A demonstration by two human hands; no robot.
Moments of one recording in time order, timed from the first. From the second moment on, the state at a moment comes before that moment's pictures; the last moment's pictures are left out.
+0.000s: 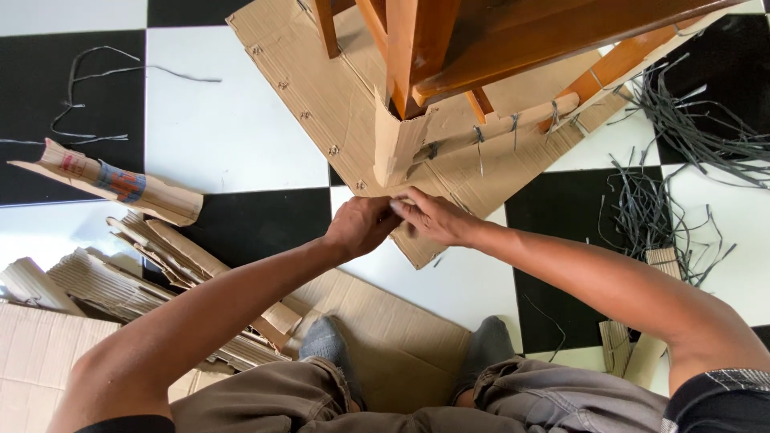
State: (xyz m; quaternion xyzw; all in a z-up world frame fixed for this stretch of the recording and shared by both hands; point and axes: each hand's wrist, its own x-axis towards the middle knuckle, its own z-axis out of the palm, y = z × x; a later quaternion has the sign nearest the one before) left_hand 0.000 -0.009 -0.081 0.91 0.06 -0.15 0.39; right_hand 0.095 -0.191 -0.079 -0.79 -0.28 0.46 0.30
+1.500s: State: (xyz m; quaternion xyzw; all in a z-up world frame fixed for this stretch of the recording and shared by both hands) left_hand 0.090 -0.016 -0.043 0.84 0.10 0.12 0.52; right_hand 0.112 -0.163 0.004 -0.78 -0.31 0.12 0.54
